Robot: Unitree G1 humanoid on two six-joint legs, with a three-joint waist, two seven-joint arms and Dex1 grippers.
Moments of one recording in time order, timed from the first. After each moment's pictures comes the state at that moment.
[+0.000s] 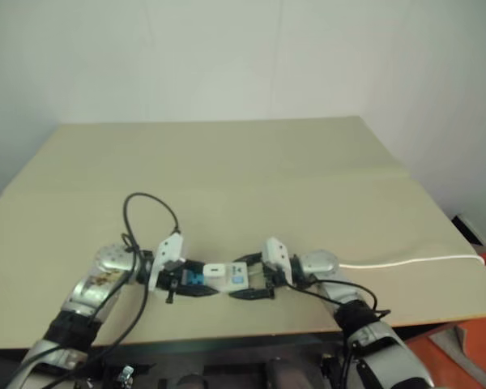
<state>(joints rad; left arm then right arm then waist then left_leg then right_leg) -0.36 0.69 -0.22 0.14 -0.37 0.14 -1.41 -0.56 -0.23 0.26 0.57 0.14 -0.20 1.31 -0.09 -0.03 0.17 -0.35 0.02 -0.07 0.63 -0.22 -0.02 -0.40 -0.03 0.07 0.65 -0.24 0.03</state>
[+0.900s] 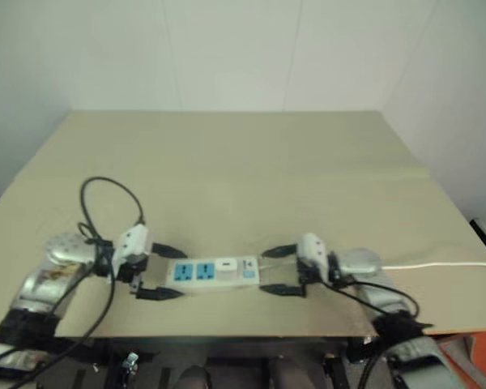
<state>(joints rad) -0.33 0.91 -0.03 0.09 -0.40 0.12 -1.50 -0.39 -0.49 0.13 0.23 0.24 -0.07 1.28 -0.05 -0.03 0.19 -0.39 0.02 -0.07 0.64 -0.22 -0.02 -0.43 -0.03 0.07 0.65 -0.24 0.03</state>
